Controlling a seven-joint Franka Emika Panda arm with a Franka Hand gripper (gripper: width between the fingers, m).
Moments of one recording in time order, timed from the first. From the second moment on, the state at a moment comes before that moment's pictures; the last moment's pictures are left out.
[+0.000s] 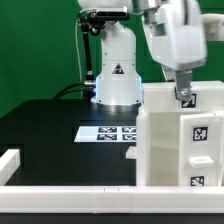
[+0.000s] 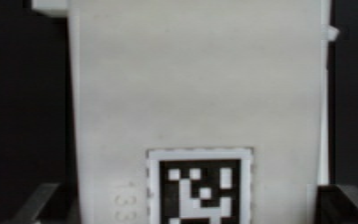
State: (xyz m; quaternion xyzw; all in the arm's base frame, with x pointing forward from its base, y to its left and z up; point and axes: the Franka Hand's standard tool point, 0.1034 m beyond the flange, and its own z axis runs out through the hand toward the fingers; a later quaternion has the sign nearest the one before) arm 0.615 0.080 0.152 -0.69 0.71 0.06 0.09
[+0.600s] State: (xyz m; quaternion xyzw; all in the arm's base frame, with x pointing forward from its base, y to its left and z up) arm 0.612 0.084 0.152 -0.61 0.78 0.06 0.11
